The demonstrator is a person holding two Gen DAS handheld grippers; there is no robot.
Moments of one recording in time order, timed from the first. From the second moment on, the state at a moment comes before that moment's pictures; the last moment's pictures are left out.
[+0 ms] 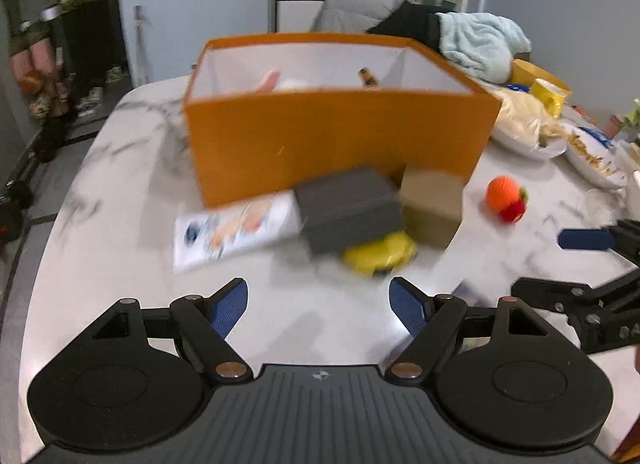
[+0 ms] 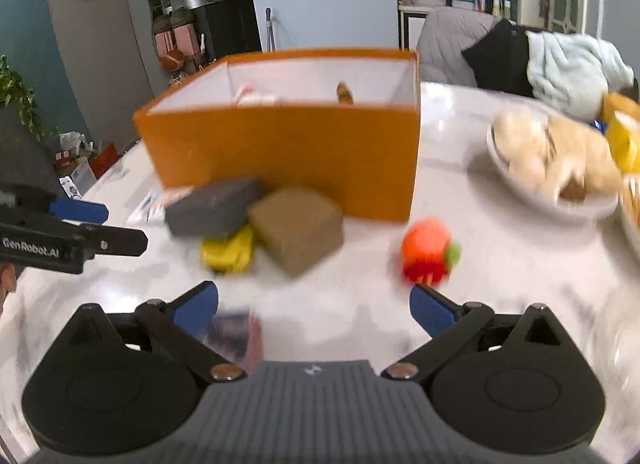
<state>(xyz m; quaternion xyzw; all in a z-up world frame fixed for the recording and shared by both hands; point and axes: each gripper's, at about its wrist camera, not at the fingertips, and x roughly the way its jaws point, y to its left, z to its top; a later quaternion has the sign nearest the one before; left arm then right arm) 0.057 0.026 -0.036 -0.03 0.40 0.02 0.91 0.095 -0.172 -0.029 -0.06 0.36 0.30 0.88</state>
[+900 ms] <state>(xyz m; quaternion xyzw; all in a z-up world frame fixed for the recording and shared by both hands) 0.146 0.102 -0.077 0.04 0.41 -0.12 0.90 0.065 -0.107 -0.088 -0.12 0.35 0.34 0.87</state>
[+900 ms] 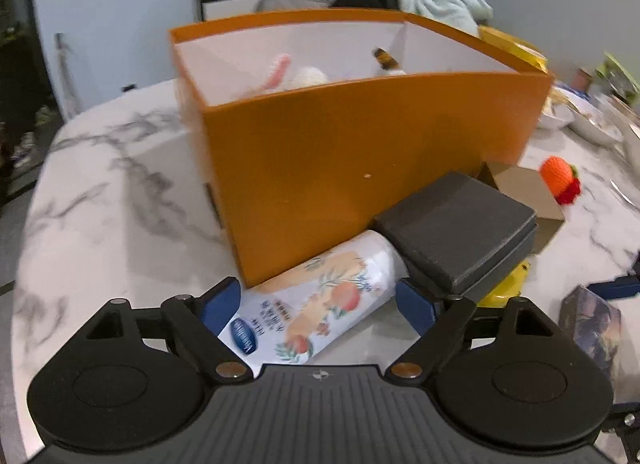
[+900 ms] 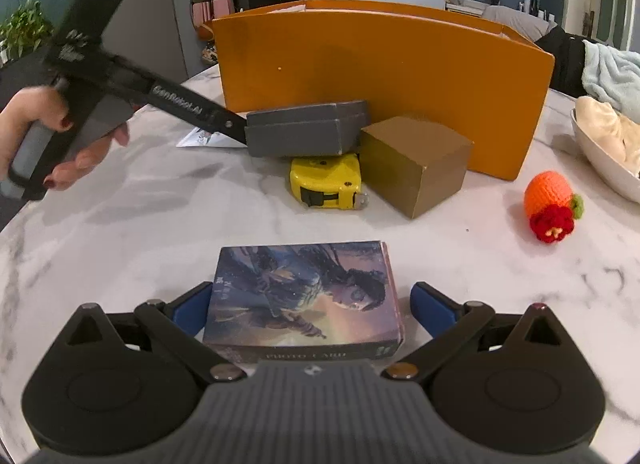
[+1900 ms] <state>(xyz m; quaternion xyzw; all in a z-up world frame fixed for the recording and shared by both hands) 0.111 0.038 -0.090 0.05 0.41 -0.13 0.90 0.060 -0.113 -0.091 -0.15 0.30 0.36 0.87</state>
